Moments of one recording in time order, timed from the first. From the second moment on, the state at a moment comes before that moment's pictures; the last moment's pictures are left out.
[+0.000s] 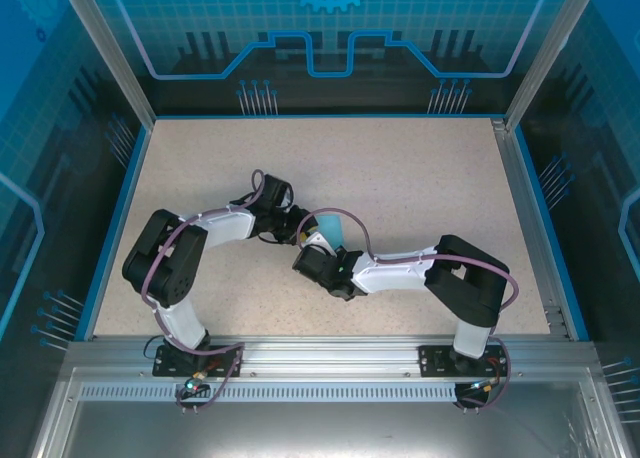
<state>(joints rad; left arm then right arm) -0.41 1.76 0.95 -0.17 0.46 -1.08 1.10 1.79 0.98 -0.36 0.59 0.29</state>
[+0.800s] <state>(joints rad) -0.41 1.82 0.99 -0.18 0.46 -1.09 1.09 1.74 0.93 -0.31 0.55 0.28</state>
